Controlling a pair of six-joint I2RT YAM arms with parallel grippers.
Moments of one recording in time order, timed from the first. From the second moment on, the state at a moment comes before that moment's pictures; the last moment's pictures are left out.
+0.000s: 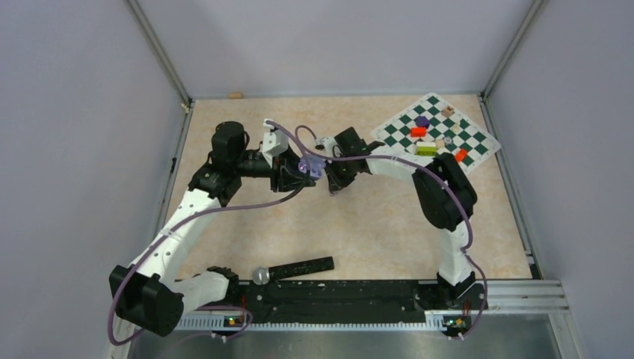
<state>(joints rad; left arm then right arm) -0.35 1.13 1.02 -0.18 1.19 0.22 0.67 2.06 1.45 -0.40 -0.34 -0.07</state>
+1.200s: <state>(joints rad) -0.34 1.12 1.00 -0.12 1.21 0.17 0.38 1.74 1.08 -0.39 -0.12 -0.15</state>
